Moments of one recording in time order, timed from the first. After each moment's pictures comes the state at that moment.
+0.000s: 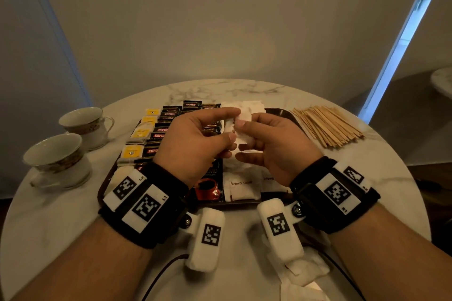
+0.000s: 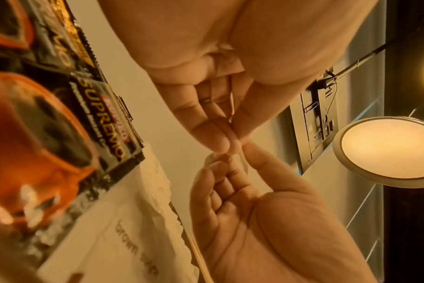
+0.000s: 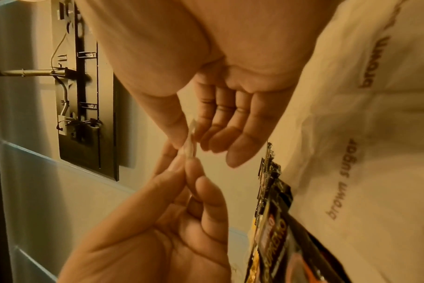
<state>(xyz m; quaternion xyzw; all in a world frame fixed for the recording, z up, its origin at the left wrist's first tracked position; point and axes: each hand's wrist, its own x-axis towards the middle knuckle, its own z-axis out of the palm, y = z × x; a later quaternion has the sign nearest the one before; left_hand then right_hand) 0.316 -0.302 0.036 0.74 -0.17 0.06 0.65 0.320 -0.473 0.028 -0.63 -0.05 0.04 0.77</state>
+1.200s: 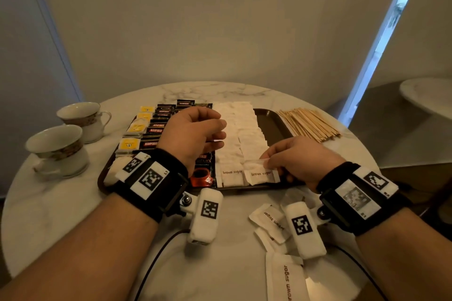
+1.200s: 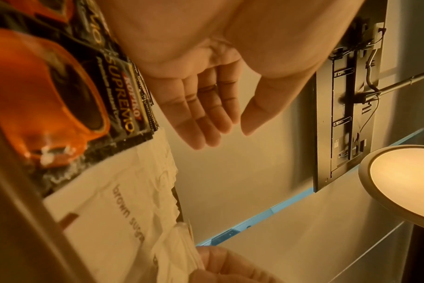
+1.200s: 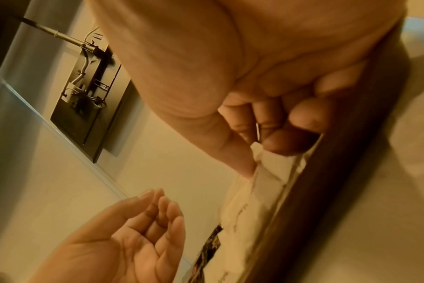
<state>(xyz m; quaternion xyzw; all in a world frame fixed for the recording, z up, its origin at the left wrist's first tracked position) 0.319 -0.306 0.031 0.65 -0.05 0.01 0.76 0.278 -0.518 0.034 -0.87 0.12 0.09 0.47</state>
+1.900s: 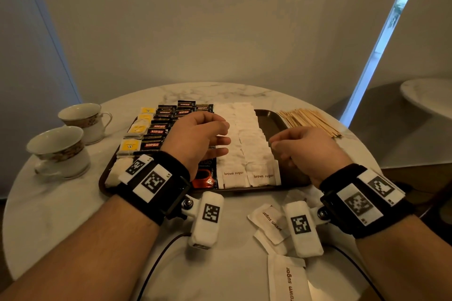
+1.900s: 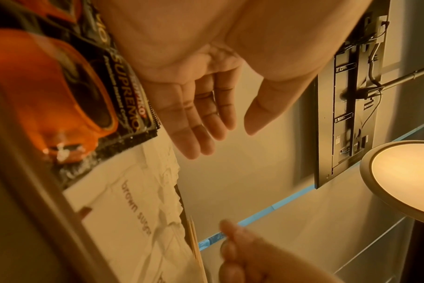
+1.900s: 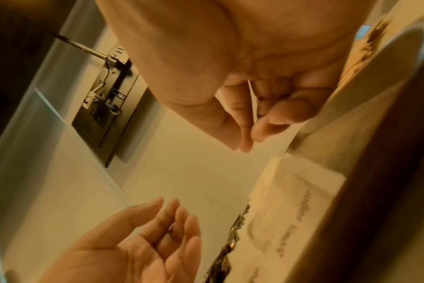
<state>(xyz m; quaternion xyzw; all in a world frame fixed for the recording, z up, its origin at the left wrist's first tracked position) 0.319 -0.309 0.031 0.65 -0.03 -0.03 0.75 0.276 -0.517 0.039 -0.86 0.13 -0.06 0.49</state>
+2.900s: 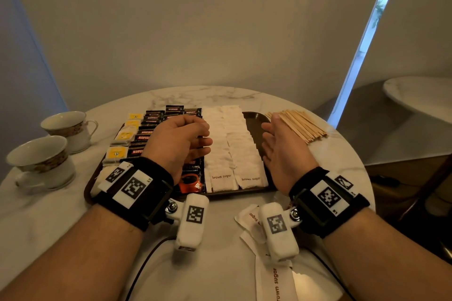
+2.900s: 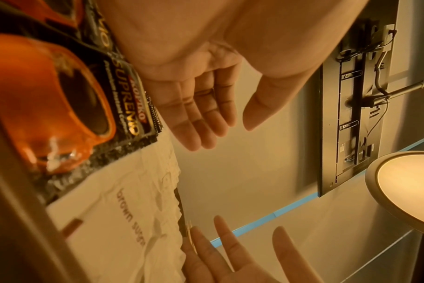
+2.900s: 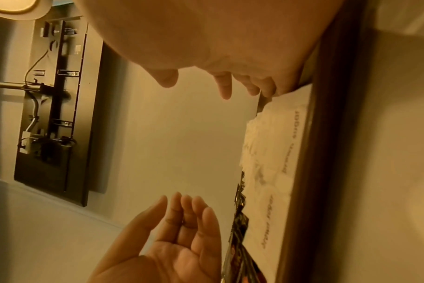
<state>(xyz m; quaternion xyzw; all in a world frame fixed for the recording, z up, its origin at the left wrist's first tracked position) 0.322 -0.306 0.032 0.64 -0.03 -0.01 0.77 0.292 -0.505 0.018 -0.60 0.13 -0.04 0.79</state>
